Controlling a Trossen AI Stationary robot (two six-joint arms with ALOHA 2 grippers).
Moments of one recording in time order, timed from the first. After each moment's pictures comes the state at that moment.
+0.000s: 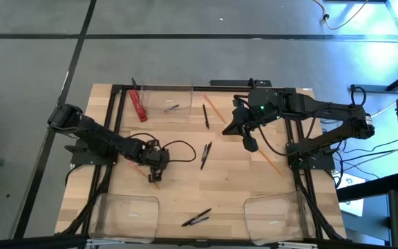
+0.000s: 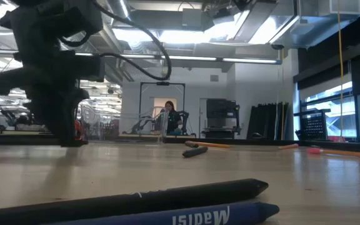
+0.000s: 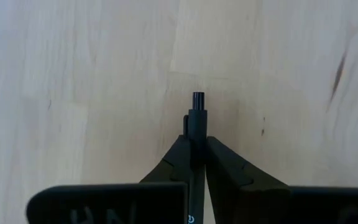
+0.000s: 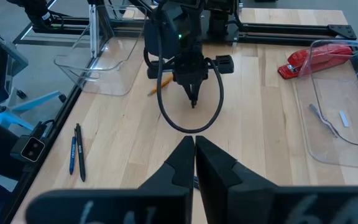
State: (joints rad) left arm -0.26 1.44 0.67 -0.47 -0.20 -0.41; right arm -0.08 1.31 1.39 -0.69 -0.26 -0.08
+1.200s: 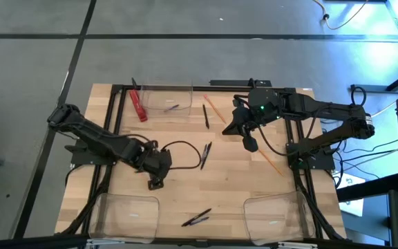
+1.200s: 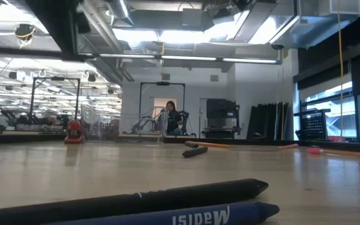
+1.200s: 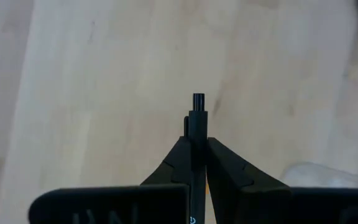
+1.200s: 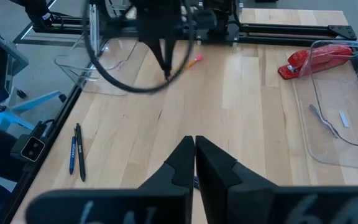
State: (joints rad) left arm -0.41 1.44 1.18 -1.01 -0.20 -0.65; right arm -0.08 1.31 1.39 -0.69 -0.26 -0.09
